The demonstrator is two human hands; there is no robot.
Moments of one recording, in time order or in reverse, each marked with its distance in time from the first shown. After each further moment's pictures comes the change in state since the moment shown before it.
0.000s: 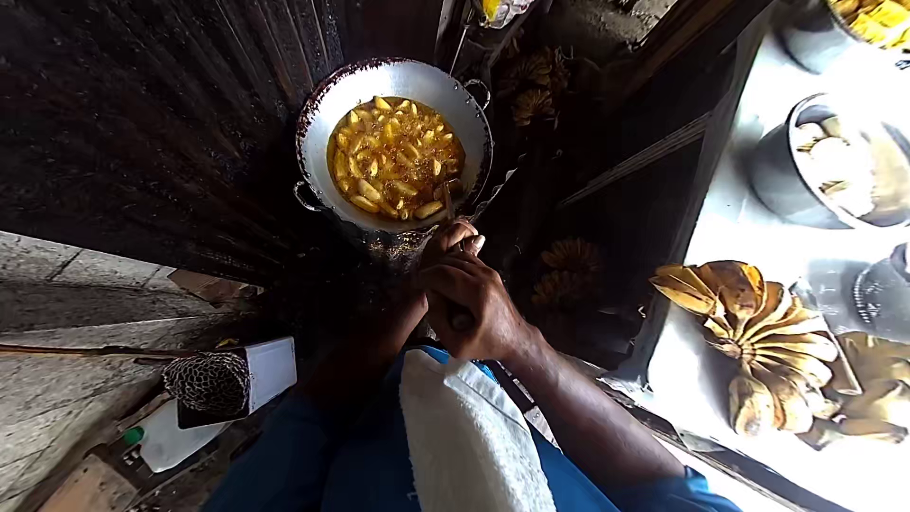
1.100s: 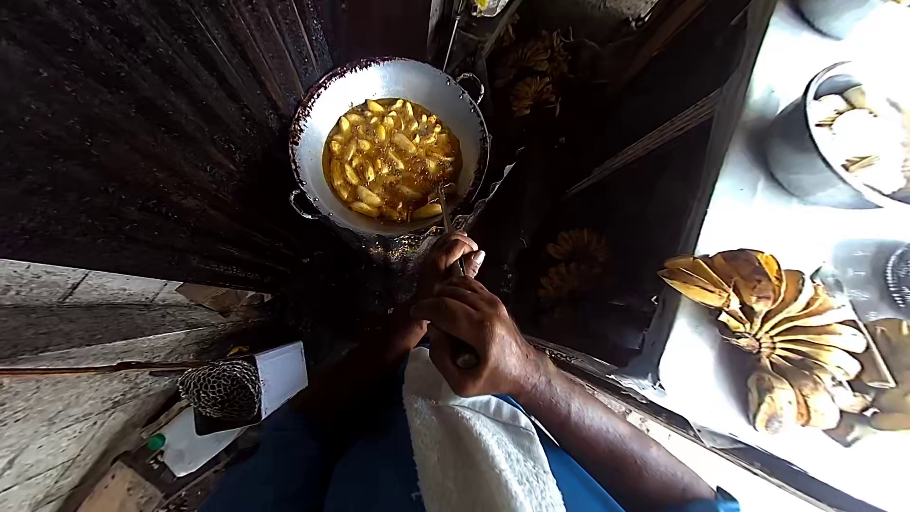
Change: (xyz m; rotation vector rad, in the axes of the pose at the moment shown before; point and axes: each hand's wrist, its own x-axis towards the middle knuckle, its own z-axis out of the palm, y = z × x) left_hand -0.030 -0.007 0.004 0.052 -0.067 0.043; right_hand -0.019 -0.008 -0.007 0.041 -0.005 0.032
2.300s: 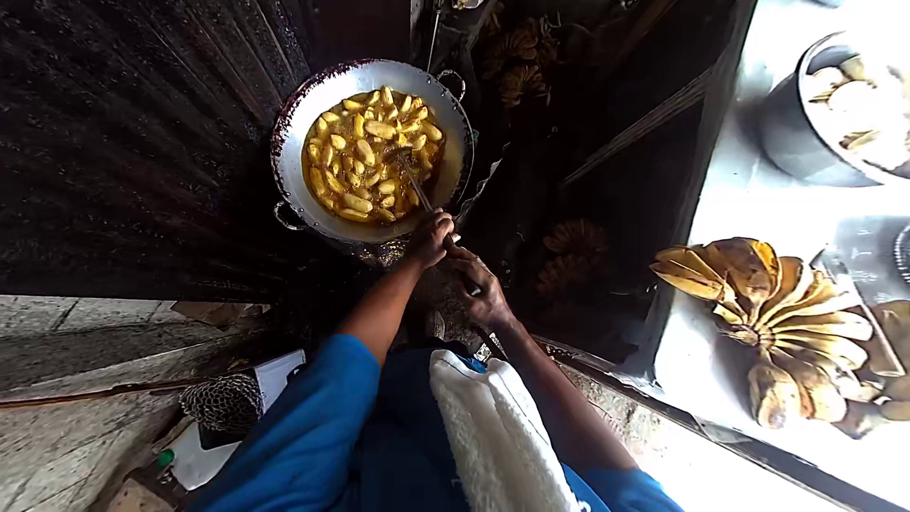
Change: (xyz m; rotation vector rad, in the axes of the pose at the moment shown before) left_hand 0.073 -0.133 0.030 0.520 -0.402 -0.040; right_hand -0.094 0.179 0.044 0.226 0.205 0.414
